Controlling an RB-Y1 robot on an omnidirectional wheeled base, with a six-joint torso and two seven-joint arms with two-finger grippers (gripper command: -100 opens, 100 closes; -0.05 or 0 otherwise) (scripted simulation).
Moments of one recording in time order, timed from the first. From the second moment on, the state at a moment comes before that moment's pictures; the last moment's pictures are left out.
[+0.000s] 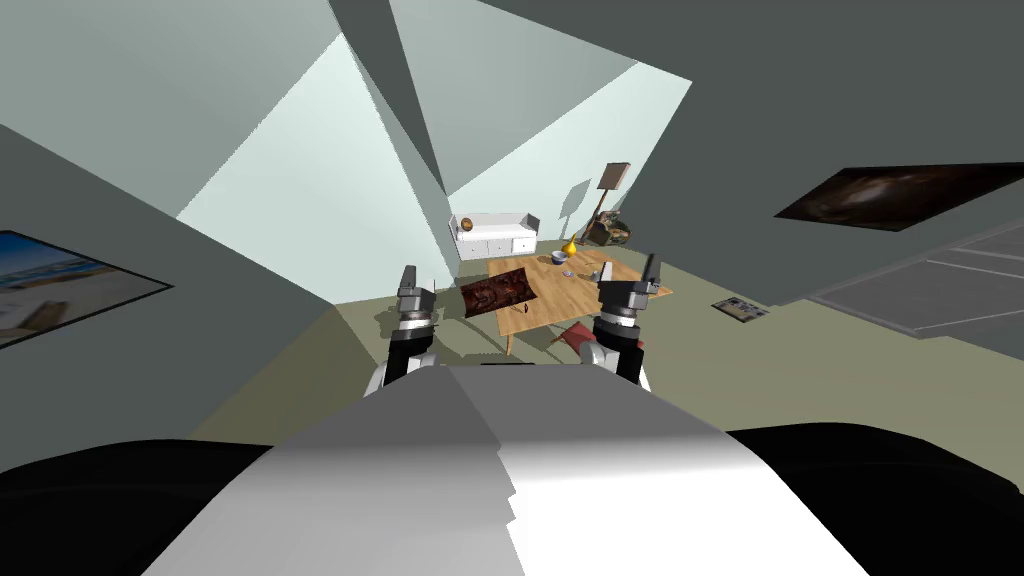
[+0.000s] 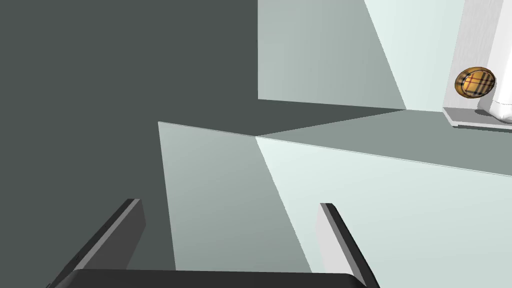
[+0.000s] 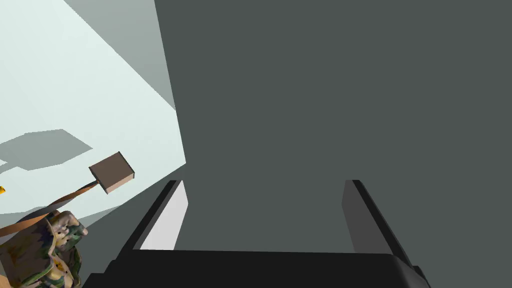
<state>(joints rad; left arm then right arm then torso) 0.55 0.01 0.01 -2.27 -0.12 -0.36 0.09 0.45 -0.04 -0.07 -2.29 -0.11 -0.55 -0.17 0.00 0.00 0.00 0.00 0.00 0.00</state>
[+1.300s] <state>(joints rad) 0.55 0.01 0.01 -2.27 -0.12 -0.36 0.09 0.52 -0.37 0.10 -2.18 0.22 -0.59 -0.01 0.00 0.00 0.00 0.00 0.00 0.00</state>
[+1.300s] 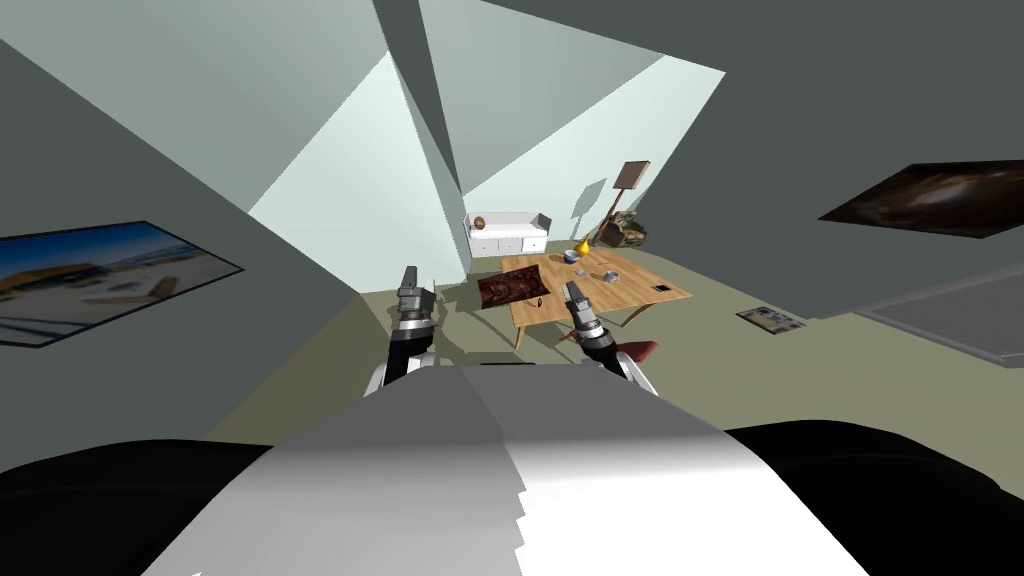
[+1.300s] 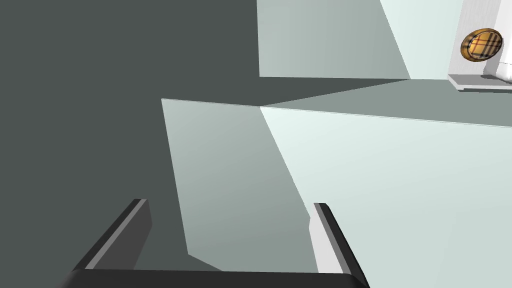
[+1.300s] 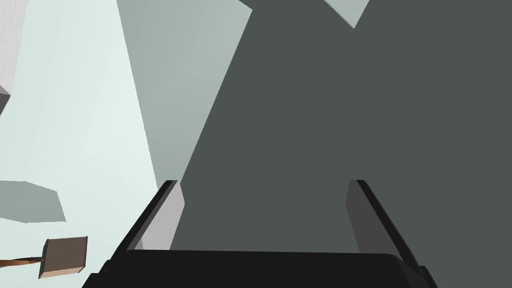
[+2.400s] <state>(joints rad) 0.55 0.01 0.01 -2.27 -0.12 -0.36 0.09 0.59 -0.63 0.23 -2.03 0.52 -0.63 0.17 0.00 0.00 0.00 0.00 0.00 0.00</state>
